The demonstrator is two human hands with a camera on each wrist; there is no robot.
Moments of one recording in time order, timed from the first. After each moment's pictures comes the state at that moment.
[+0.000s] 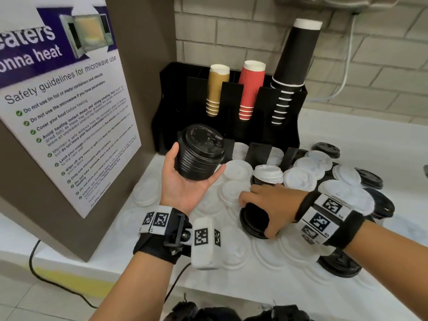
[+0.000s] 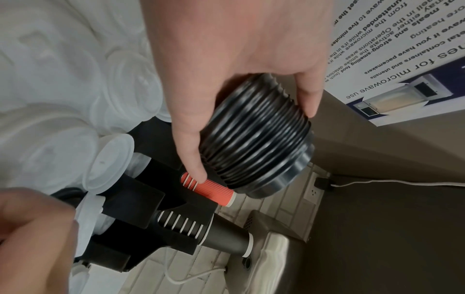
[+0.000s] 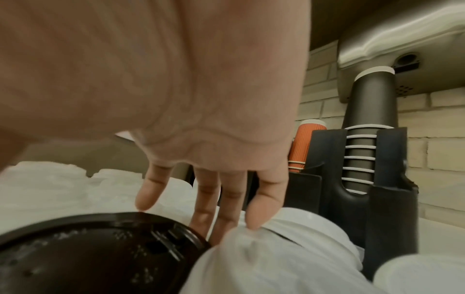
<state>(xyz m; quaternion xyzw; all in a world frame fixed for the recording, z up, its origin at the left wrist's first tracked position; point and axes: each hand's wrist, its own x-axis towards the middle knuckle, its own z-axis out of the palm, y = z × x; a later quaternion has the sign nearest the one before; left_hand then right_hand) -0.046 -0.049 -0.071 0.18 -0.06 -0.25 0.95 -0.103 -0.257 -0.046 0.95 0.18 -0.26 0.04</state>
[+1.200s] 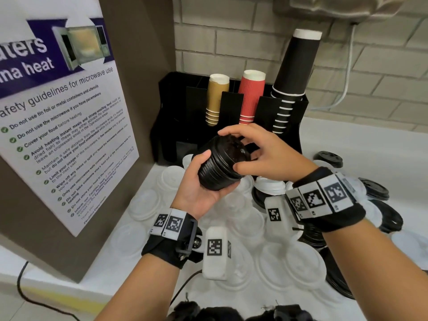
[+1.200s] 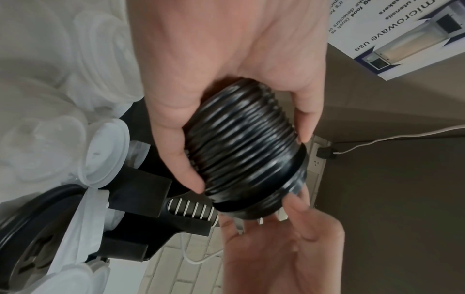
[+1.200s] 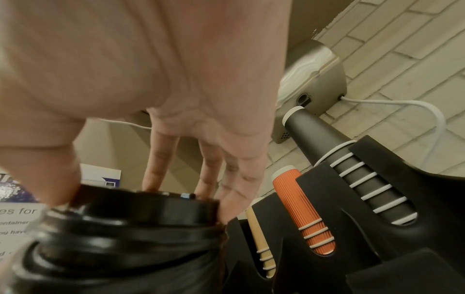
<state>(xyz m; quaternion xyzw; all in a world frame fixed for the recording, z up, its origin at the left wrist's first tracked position) -0.029 -0.075 -0.060 0.32 -0.07 -0.28 0.90 -0.061 -0.241 0.028 0.90 0.18 0.05 -0.38</state>
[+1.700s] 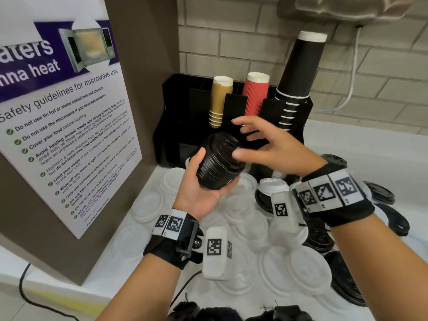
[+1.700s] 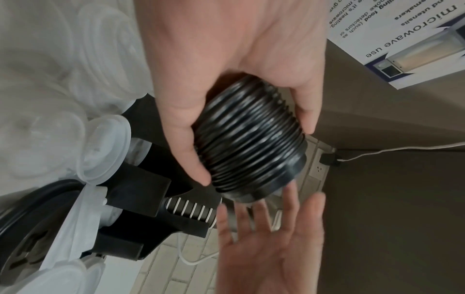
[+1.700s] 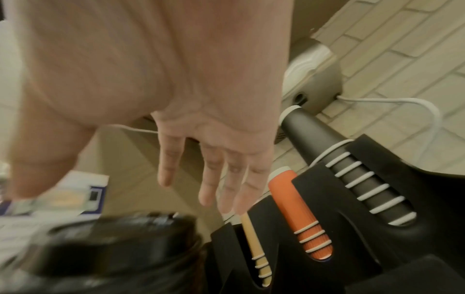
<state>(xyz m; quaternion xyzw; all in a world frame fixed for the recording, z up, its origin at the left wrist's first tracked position) -0.021 -0.071 -0.066 0.28 -0.08 -0.28 0.92 -0.051 -0.249 0.032 0.90 0.14 0.07 -0.40</state>
